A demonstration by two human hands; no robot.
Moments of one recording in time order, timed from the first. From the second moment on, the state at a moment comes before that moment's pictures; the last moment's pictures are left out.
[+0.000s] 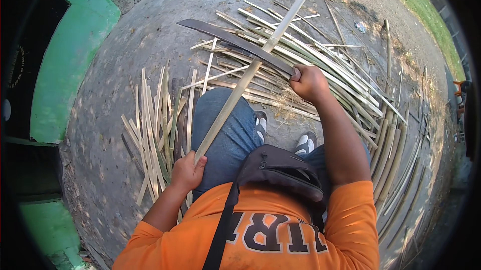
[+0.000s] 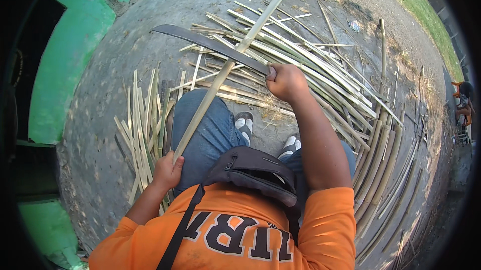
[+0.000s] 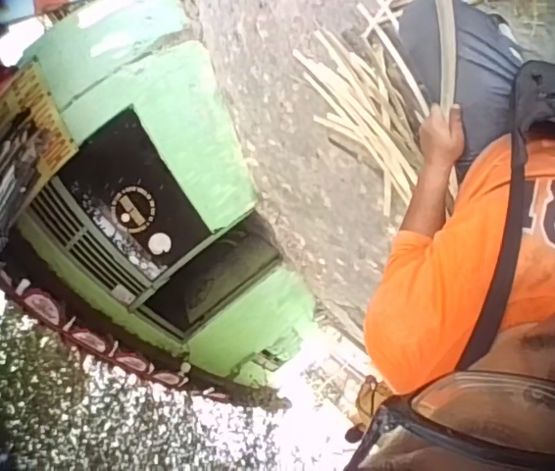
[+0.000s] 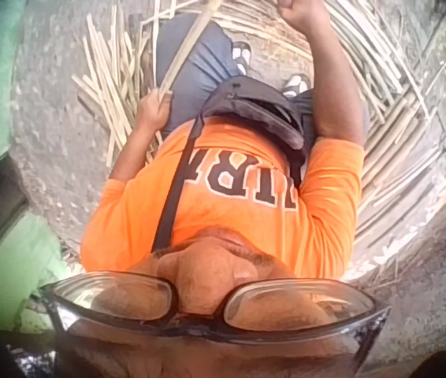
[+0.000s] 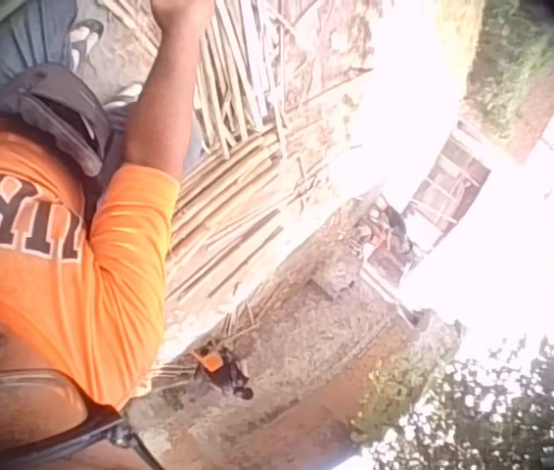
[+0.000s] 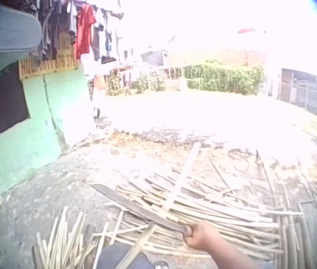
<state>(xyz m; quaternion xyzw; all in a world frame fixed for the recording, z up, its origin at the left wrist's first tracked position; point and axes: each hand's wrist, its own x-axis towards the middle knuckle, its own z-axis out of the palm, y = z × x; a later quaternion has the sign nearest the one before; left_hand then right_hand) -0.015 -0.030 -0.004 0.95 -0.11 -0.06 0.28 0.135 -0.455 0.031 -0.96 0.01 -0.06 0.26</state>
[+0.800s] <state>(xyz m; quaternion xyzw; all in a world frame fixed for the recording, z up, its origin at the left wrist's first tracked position) -0.018 -0.030 -0.004 0.94 -0.11 -0.07 0.32 0.116 -0.435 0.024 -0.96 -0.08 -0.07 0.25</state>
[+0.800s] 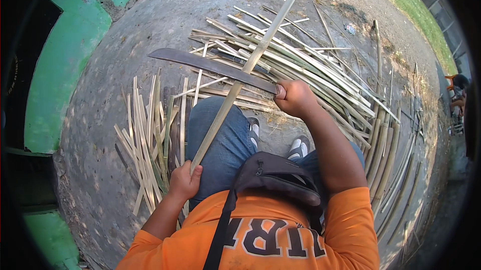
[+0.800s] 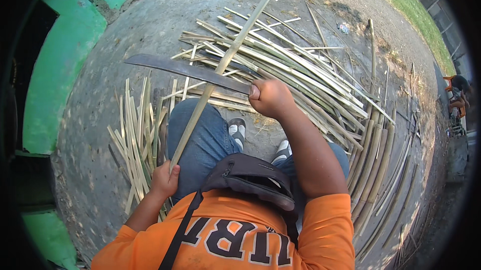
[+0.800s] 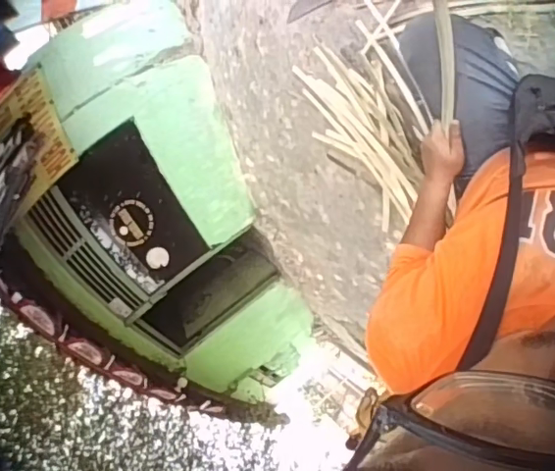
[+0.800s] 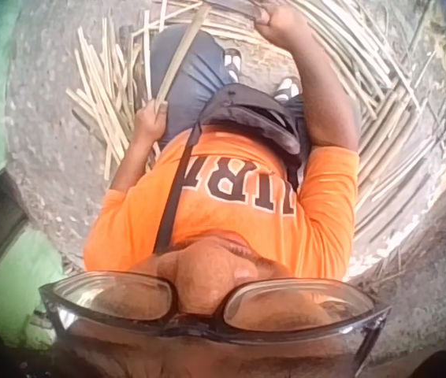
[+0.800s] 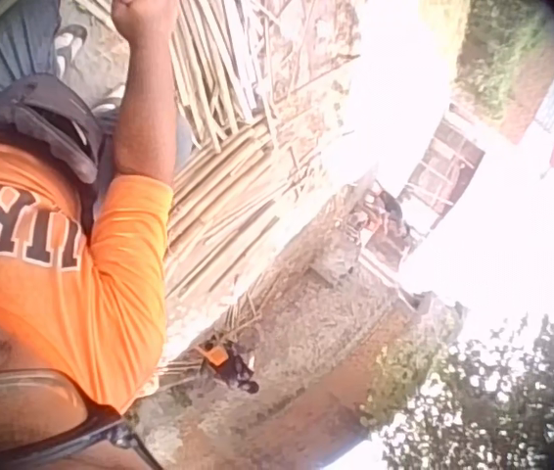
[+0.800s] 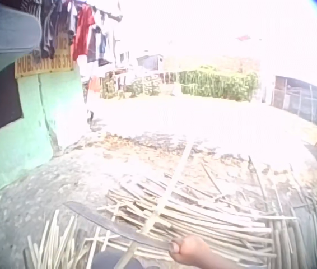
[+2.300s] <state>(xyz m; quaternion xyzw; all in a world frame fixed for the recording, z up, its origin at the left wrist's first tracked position) -0.019 -0.037 0.003 0.95 -0.10 -0.04 0.29 0.119 -0.418 0.000 -0.97 -0.17 -0.07 0.14</state>
